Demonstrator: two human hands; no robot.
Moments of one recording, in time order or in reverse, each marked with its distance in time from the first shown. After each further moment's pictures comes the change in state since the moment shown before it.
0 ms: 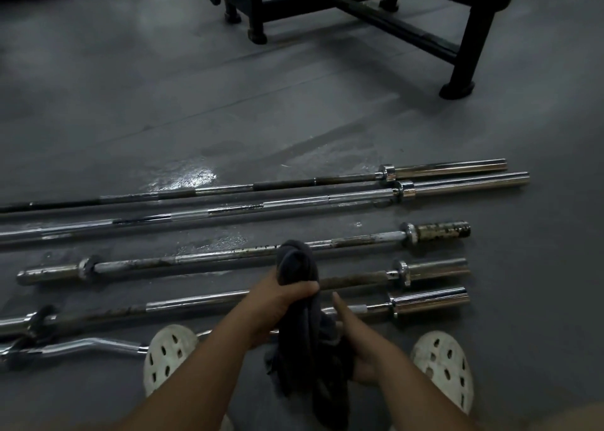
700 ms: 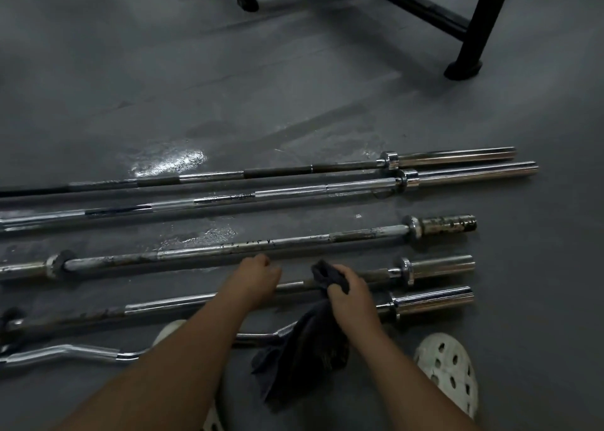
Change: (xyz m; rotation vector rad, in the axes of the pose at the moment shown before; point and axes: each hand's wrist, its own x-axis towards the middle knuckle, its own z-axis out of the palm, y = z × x) left_hand 0.096 -0.008 -0.041 0.929 0.165 -0.070; right_hand 0.065 -0.035 -0.009 -0.546 0.633 -0.602
